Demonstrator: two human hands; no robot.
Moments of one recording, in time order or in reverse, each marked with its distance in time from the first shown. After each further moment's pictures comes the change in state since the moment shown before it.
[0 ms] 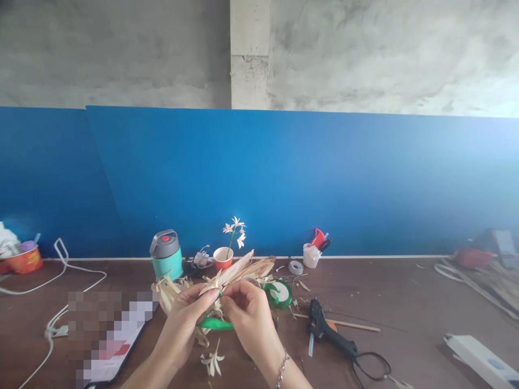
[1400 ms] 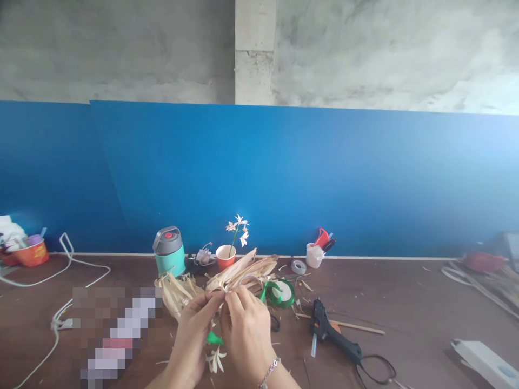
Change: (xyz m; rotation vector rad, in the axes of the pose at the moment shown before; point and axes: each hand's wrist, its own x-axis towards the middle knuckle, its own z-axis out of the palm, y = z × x) left_hand -0.011 -0.018 0.019 -0.039 0.266 -0.076; right_hand -0.009 0.029 0.006 -1.067 0.213 -0.675
